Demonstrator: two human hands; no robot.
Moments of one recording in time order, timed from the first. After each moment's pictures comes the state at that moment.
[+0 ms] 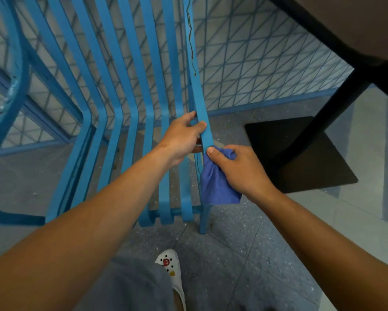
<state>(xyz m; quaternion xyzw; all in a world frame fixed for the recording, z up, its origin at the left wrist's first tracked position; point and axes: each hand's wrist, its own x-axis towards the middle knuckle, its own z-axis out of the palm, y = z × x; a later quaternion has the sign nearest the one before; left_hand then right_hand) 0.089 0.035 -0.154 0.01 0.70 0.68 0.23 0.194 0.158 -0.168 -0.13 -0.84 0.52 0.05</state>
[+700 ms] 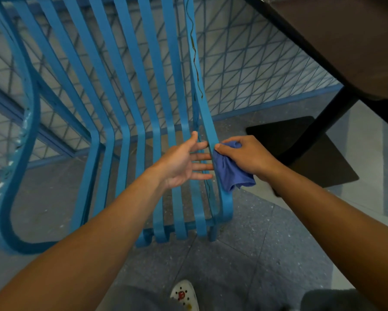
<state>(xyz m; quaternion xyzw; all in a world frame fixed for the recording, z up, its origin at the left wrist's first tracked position) 0.069 -0.009 -0.122 -0.06 0.60 0.66 0.44 0.116 0.180 -0.145 -0.14 -0.81 0.56 -0.04</state>
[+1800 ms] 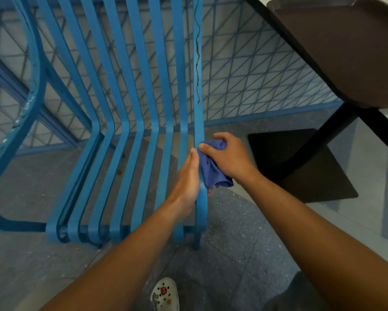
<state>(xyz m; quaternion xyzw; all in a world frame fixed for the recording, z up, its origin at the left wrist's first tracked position) 0.147 0.030 -0.167 -0.05 0.65 0.71 0.25 0.113 0.168 -0.163 -0.15 -0.84 0.52 0.02</state>
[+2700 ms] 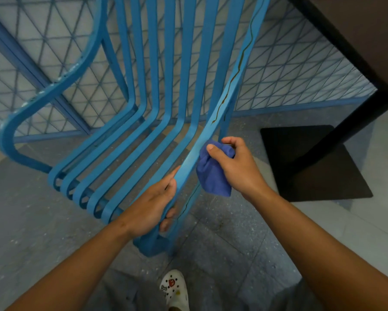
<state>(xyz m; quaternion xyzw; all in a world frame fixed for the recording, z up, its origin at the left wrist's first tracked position) 0.188 -0.113 -0.157 0.08 0.71 0.61 0.34 0.159 0.120 -0.157 -0.14 -0.75 0.64 -0.02</state>
